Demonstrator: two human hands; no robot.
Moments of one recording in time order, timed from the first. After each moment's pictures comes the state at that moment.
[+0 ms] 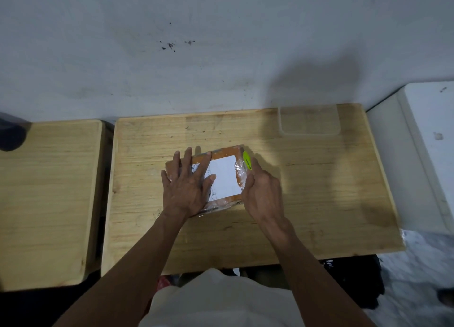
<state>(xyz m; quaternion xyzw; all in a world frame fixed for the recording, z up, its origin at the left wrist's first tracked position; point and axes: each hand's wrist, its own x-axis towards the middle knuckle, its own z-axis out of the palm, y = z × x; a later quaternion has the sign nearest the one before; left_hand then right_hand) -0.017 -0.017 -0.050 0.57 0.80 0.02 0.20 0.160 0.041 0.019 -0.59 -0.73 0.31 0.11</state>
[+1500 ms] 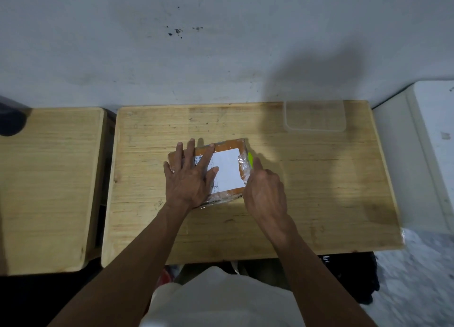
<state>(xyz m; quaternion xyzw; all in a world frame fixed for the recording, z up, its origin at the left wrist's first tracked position) -0.016 -0.016 -0.053 0.57 0.80 0.03 0.20 0.158 0.034 0.019 -0.61 -0.75 0.26 0.01</state>
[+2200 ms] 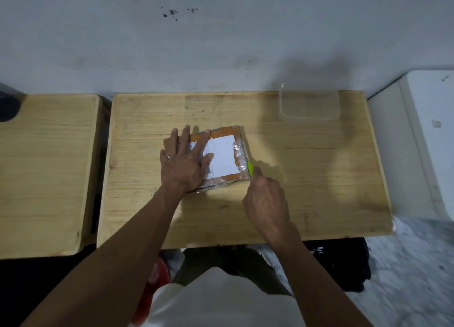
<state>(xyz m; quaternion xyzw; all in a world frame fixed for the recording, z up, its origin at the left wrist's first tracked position) -0.016 -0.014 -0.048 0.56 0.80 0.02 0.21 0.184 -0.002 0.024 -0.60 -0.75 0.28 -0.01</state>
